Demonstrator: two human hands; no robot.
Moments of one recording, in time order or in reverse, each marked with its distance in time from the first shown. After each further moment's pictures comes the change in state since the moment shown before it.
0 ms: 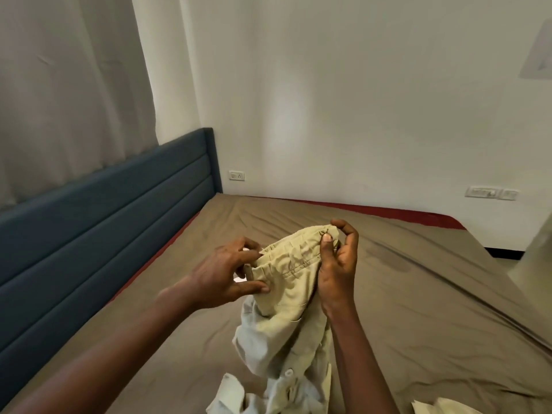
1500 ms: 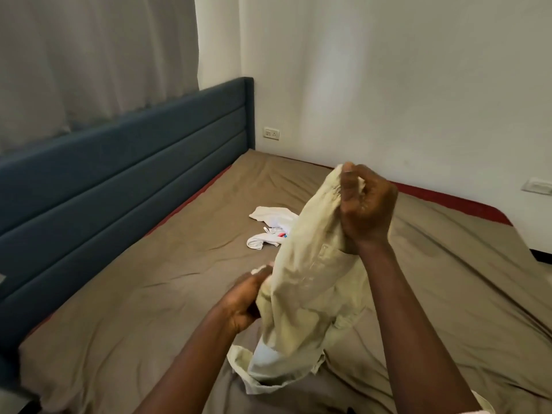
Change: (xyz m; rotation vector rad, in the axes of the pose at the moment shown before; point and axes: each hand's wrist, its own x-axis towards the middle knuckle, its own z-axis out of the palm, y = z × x) left_hand -0.081 0.033 0.104 -1.529 0.281 -1.139; right_hand 0.027 -0.030 0.039 -0.663 -0.131 -0.536
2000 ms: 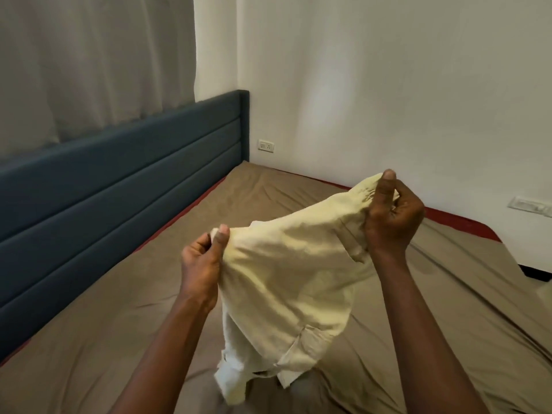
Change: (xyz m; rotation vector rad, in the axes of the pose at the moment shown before) left_hand -0.005 0.092 -0.042 -0.070 0.257 0.710; right_hand 0.024 0.013 0.023 -0.008 0.183 0.215
